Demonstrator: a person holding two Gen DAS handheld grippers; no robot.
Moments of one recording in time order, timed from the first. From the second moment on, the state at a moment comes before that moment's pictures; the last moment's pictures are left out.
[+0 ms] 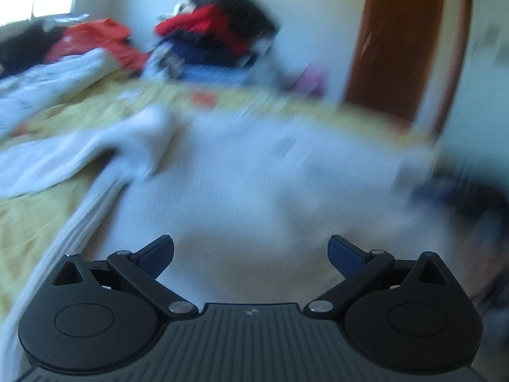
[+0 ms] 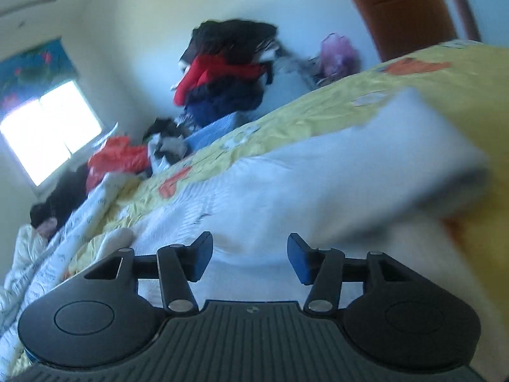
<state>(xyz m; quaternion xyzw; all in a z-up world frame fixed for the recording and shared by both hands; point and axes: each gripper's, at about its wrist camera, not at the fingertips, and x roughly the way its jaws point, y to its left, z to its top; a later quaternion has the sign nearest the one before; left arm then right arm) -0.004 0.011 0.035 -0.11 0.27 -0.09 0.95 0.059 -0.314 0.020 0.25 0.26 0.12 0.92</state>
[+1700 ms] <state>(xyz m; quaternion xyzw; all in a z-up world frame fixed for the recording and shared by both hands) 0.134 0.036 -0.009 -0.14 0.30 0.00 0.94 0.046 -0.318 0.026 0.24 0.26 0.14 0.93</state>
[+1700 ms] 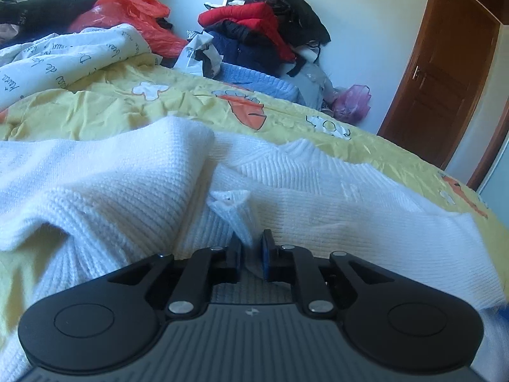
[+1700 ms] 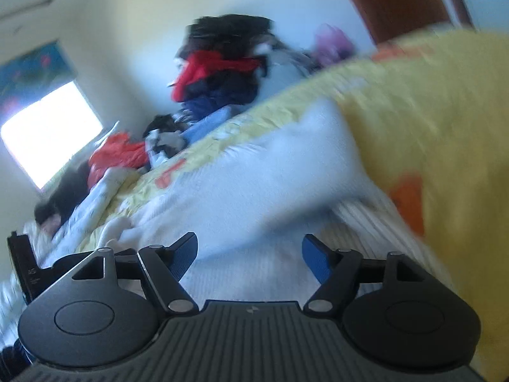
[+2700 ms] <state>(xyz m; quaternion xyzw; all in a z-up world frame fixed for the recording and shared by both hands) 0.012 0.288 0.030 -0.38 0.17 0.19 0.89 0.191 -0.292 0.011 0.00 0.32 0.04 0.95</state>
